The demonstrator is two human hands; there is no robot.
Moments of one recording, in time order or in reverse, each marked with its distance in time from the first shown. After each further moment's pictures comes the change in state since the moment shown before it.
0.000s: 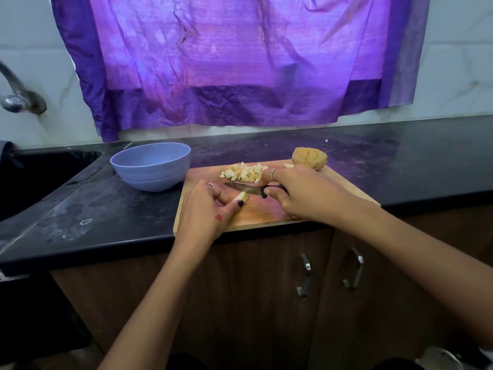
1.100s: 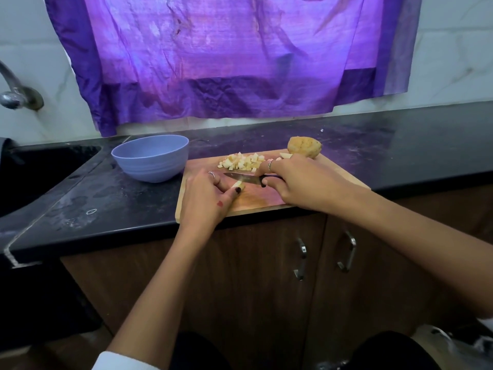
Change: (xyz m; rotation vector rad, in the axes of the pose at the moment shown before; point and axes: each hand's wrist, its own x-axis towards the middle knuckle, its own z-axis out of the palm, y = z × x) left_hand -0.002 -0.001 0.002 0.002 0.031 0.032; right_hand -0.016 -0.009 -0.008 -0.063 0.004 -0.030
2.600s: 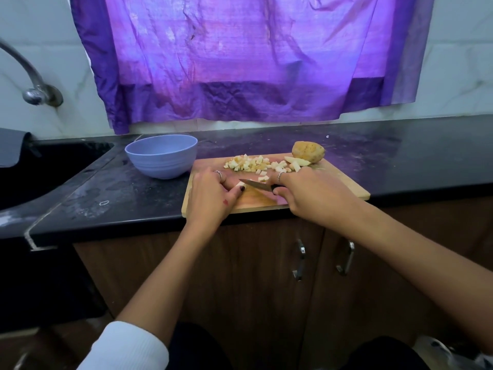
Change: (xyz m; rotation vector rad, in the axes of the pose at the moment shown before) left_hand -0.001 -0.004 0.004 0.069 0.089 0.060; right_hand -0.021 -0.001 0.005 -0.124 0.046 0.027
